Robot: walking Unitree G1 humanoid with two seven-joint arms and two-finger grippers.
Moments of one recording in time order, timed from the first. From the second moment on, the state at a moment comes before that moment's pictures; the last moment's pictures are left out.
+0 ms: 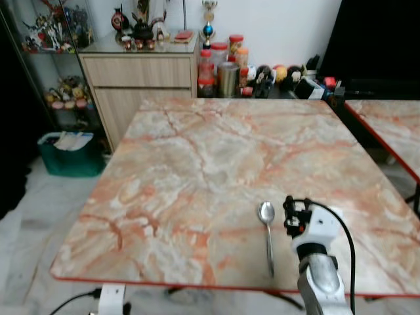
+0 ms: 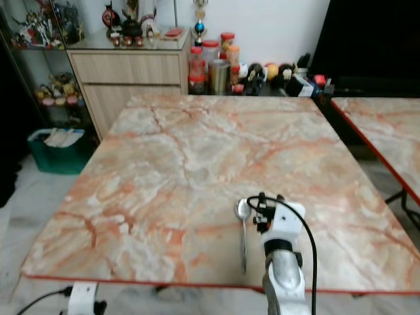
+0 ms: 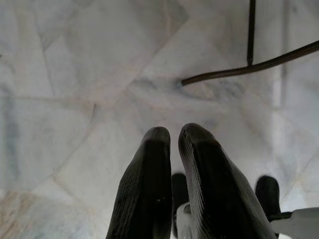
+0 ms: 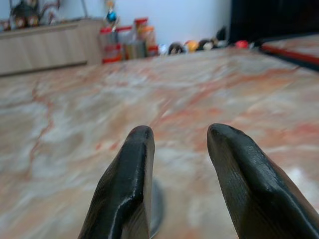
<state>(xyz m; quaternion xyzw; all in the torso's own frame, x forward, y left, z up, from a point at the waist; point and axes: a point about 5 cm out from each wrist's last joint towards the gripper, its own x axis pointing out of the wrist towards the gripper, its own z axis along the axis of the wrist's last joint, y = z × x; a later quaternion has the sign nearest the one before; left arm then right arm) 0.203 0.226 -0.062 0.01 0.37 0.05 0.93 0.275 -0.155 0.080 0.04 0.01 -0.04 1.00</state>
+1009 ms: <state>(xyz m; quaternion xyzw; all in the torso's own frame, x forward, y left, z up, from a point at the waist) 0.199 0.224 -0.065 0.01 0.38 0.04 0.92 0.272 -0.137 0.062 0.00 0.11 0.00 0.99</state>
